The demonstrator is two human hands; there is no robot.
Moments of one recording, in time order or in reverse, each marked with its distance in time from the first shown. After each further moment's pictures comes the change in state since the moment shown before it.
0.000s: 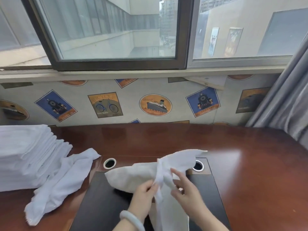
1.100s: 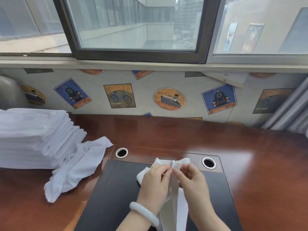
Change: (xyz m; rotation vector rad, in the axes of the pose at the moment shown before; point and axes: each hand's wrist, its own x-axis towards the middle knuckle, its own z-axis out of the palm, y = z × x) left_hand -0.024 0.036 -0.009 0.391 0.274 0.499; right_hand -0.024 -0.063 0.046 0.361 0.189 0.046
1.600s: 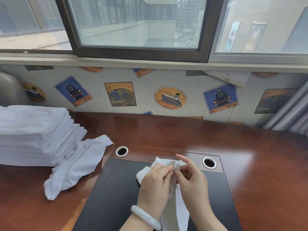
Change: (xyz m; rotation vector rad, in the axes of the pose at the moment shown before) left_hand -0.004 -0.013 0.010 0.067 0.099 0.192; right_hand 0.000 -0.002 0.001 -0.214 0.020 -0.212
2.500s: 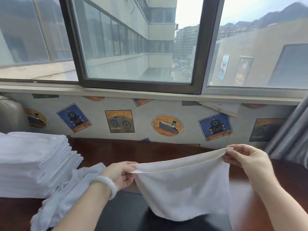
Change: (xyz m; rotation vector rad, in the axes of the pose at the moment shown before) left_hand 0.116 -0.023 -0.104 -0.820 -0.175 -1.013; right_hand 0.128 -0.083 -0.147 0.193 0.169 -0.021
